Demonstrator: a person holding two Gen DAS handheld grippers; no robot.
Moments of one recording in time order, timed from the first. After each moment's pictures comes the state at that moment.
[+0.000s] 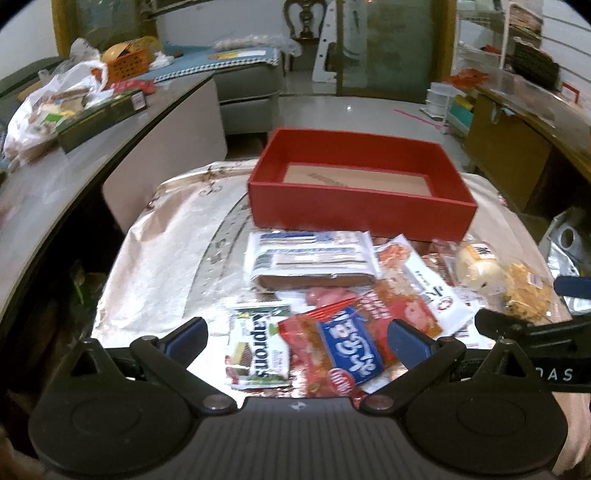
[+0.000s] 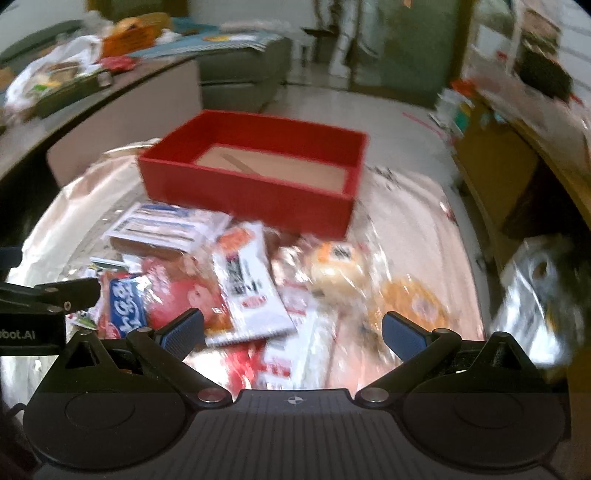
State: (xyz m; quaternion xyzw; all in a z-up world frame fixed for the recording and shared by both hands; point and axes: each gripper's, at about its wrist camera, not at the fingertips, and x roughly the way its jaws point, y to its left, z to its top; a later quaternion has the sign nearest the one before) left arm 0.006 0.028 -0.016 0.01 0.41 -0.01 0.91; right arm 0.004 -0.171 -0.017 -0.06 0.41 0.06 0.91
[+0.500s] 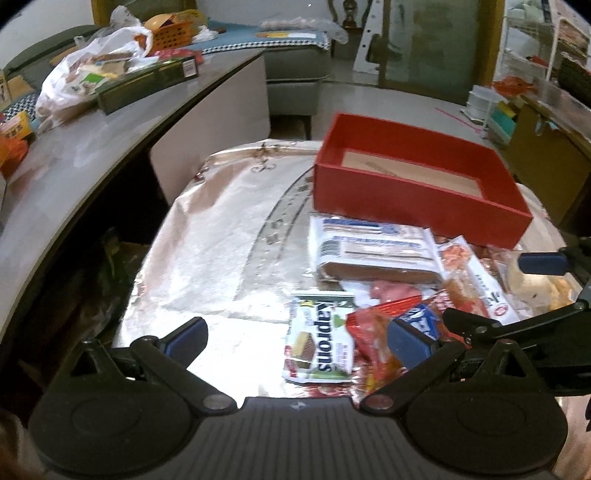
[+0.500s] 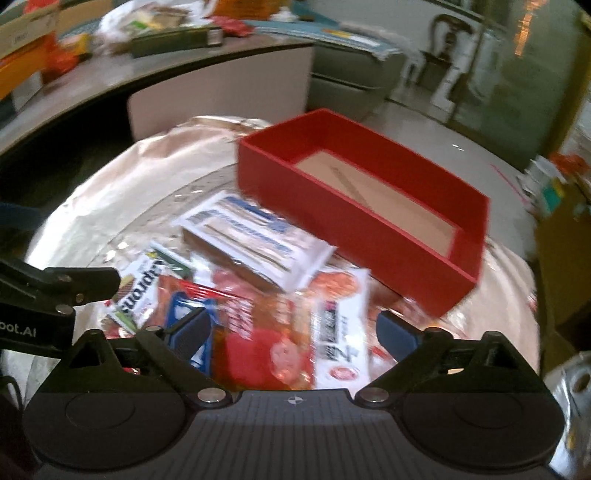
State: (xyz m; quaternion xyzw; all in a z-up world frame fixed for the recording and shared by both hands) left arm 0.015 0.073 -0.028 -0.01 0.43 0.05 0.90; right arm 0.046 -0.100 -0.031 -0.16 0.41 0.20 0.88
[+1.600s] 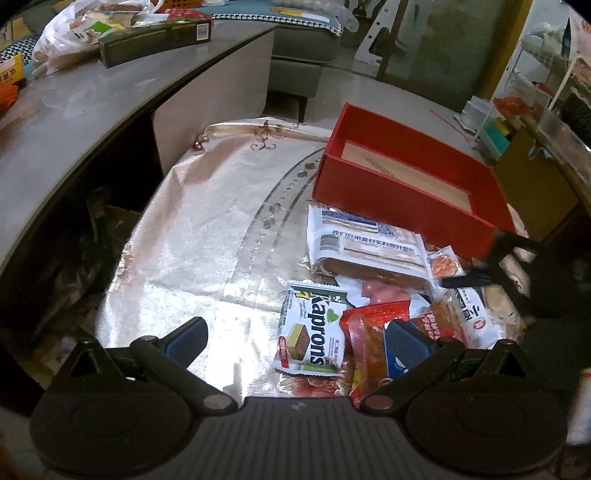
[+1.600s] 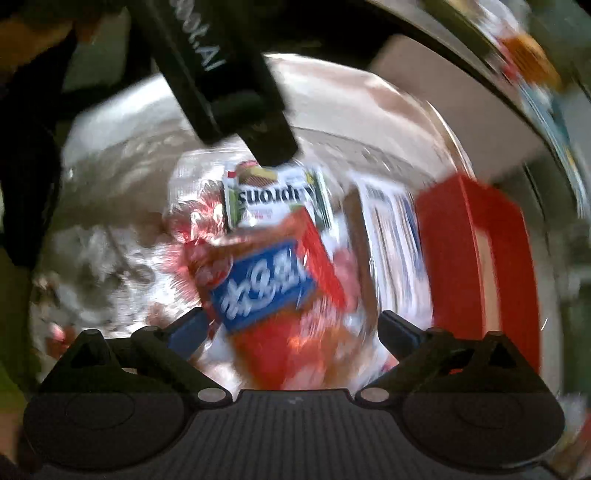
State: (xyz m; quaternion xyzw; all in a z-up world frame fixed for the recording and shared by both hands) left arm 0.021 0.106 -0.022 -0.10 0.46 0.01 0.88; right arm 0.023 -0.036 -0.054 -0.51 0.35 0.43 0.65
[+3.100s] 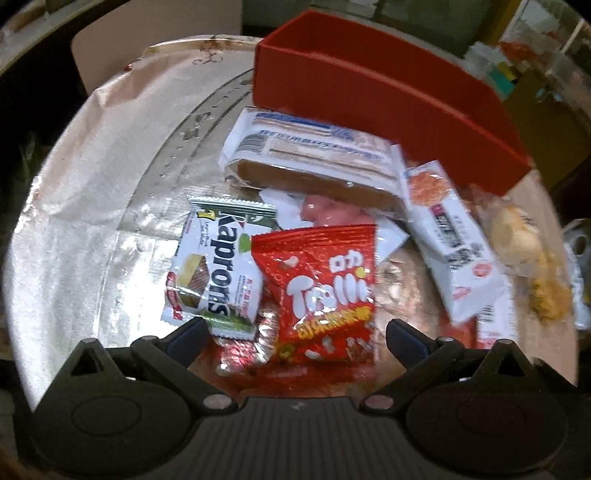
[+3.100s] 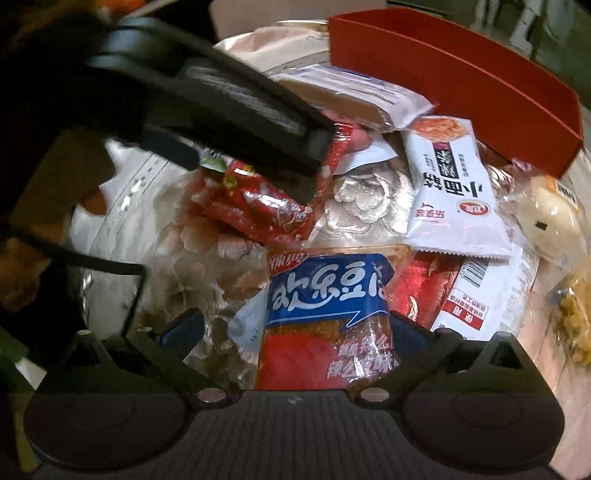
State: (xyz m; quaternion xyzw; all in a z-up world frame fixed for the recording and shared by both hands) left arm 0.047 0.029 -0.091 -0.09 0.54 0.02 0.83; right arm -0.019 -0.126 -0.085 -0.14 0.51 0.31 0.79
